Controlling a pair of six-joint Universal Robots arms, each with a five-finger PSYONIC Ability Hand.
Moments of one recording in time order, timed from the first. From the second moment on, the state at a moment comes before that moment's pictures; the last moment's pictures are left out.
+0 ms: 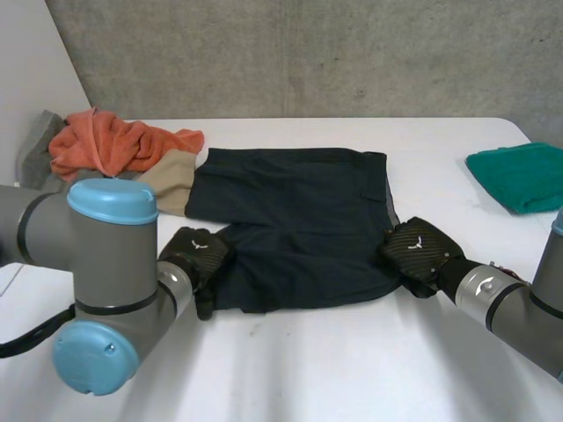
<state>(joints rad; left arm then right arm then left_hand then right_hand) 4.15 -2.09 -1.49 3.05 -1.66 3.52 1.73 -1.12 1.78 -0.23 0.98 2.35 0.35 0.34 0.33 0.34 0.16 1.08 1.16 1.18 1.19 1.00</state>
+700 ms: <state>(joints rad) 4.13 -1.79 -1.58 2.54 -1.38 3.57 1.65 -1.37 1.71 0.69 1.07 1.96 1.16 1.19 1.19 1.20 1.00 1.13 1.17 1.19 1.19 1.01</state>
